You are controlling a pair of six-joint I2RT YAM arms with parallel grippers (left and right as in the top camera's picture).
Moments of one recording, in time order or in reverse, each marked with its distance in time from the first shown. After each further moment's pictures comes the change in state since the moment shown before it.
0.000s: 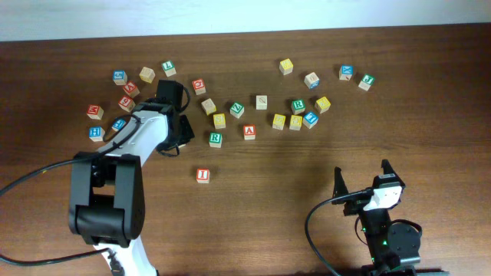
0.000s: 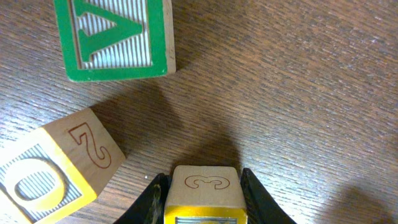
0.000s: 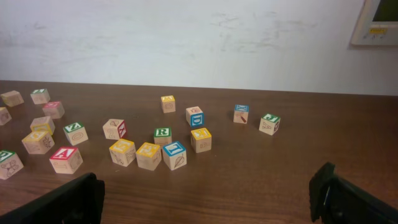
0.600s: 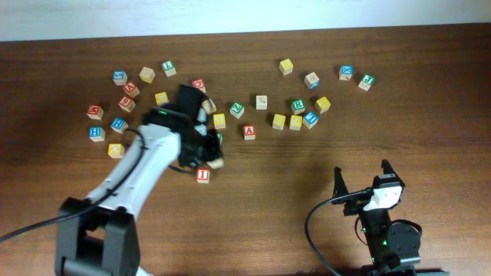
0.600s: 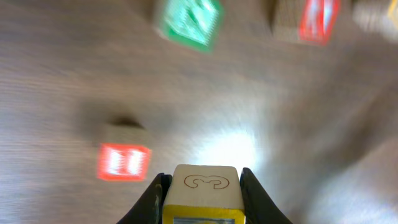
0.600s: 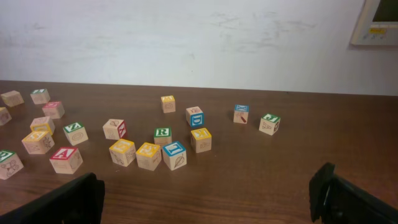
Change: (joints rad) left arm -0.158 -0.268 -0.027 -0.278 0.361 0.000; right arm 0.000 0.000 0.000 0.000 0.000 0.000
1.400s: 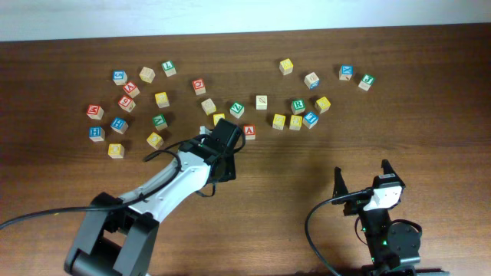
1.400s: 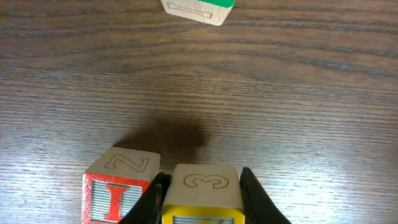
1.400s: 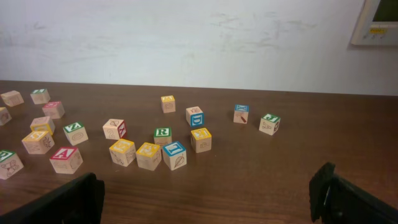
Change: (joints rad) left arm -0.233 0.000 -0.248 0.286 -0.388 -0.071; right arm 0.000 0.000 0.000 0.000 0.000 0.000
